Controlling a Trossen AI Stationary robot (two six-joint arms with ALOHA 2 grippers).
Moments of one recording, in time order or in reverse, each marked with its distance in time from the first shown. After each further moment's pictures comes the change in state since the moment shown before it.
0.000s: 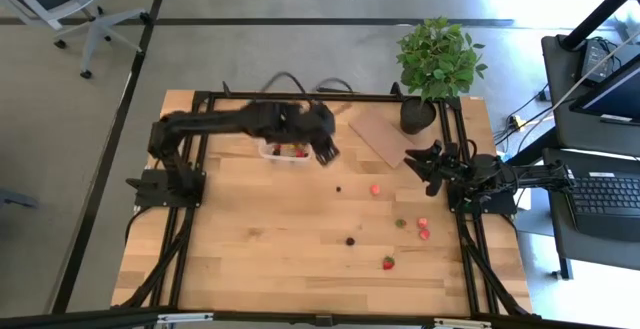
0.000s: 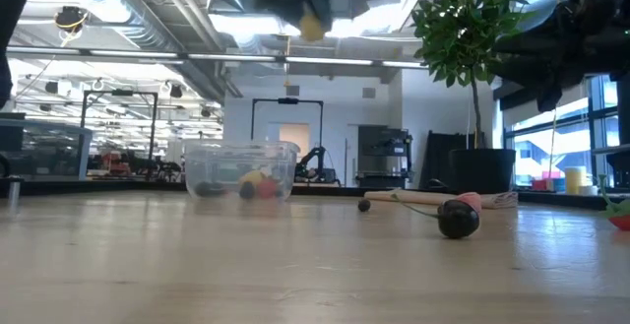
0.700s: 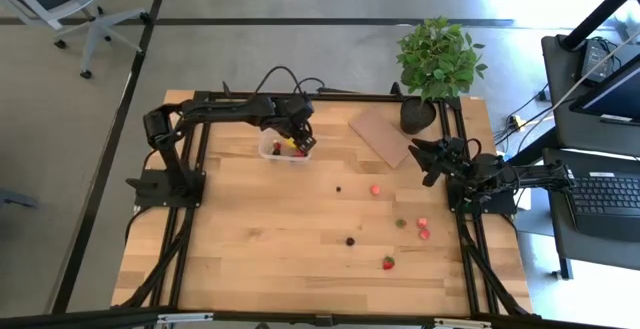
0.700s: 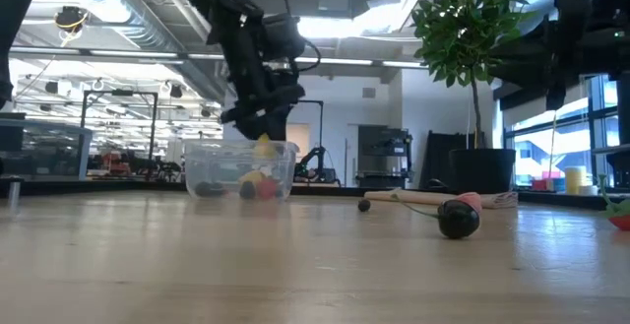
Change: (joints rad) left arm 0.339 -0.037 -0.628 0.443 0.314 0.139; right arm 0.000 0.001 0.000 0.038 0.215 -0.057
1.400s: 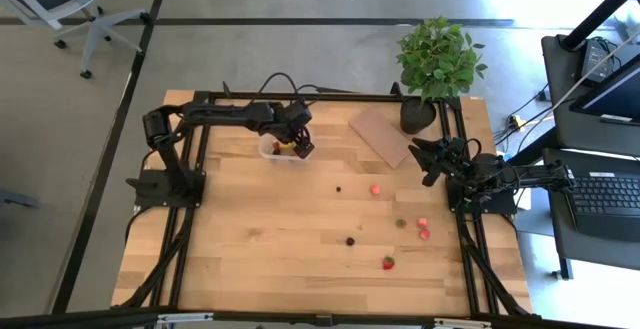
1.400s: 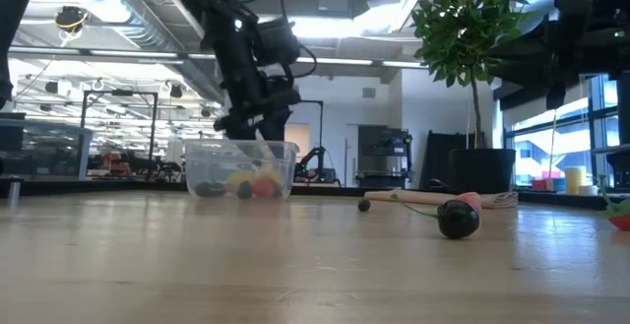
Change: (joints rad) left arm -0.010 -0.011 -0.079 0.056 0.021 -0.047; right arm 0.000 0.000 0.000 0.006 0.004 -0.023
